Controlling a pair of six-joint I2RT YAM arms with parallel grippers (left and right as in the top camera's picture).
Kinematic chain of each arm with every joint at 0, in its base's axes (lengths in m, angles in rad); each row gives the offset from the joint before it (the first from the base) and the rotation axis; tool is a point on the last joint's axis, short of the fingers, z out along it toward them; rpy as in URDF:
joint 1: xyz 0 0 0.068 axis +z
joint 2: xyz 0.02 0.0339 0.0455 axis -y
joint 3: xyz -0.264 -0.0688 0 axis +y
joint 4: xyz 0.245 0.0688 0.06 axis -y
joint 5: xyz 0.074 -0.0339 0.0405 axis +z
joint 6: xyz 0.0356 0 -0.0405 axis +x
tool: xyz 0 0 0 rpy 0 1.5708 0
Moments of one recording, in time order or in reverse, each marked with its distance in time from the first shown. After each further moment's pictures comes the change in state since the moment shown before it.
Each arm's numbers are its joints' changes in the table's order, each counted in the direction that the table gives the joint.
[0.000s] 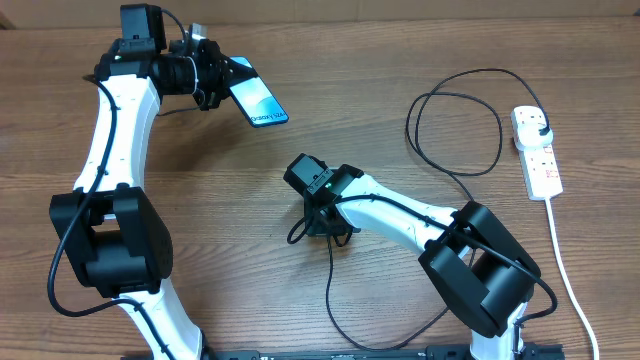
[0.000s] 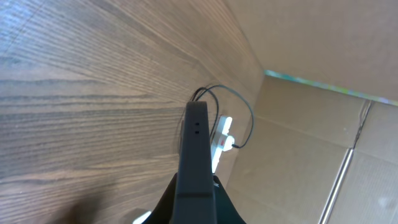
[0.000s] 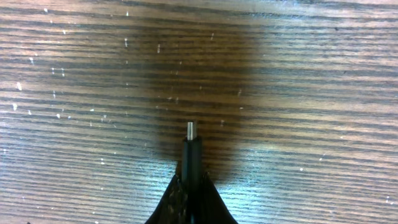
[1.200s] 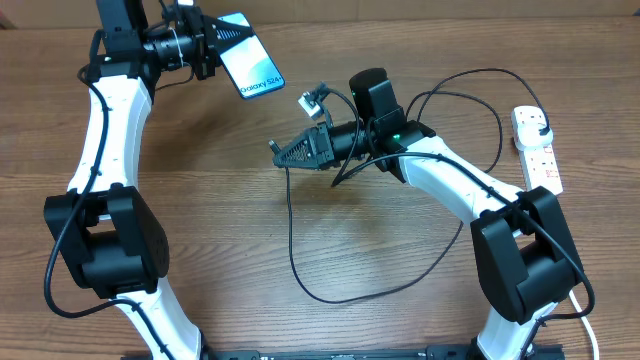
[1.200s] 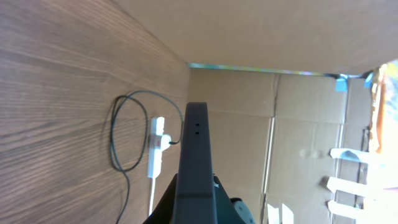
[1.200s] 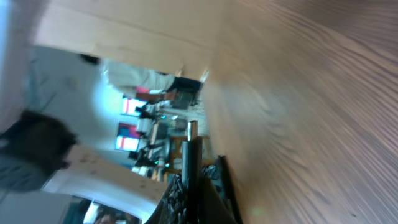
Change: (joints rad) left arm 0.032 0.000 0.000 0.431 -0.270 -0.258; right arm -0.328 0.068 0.000 0.828 1.260 -0.076
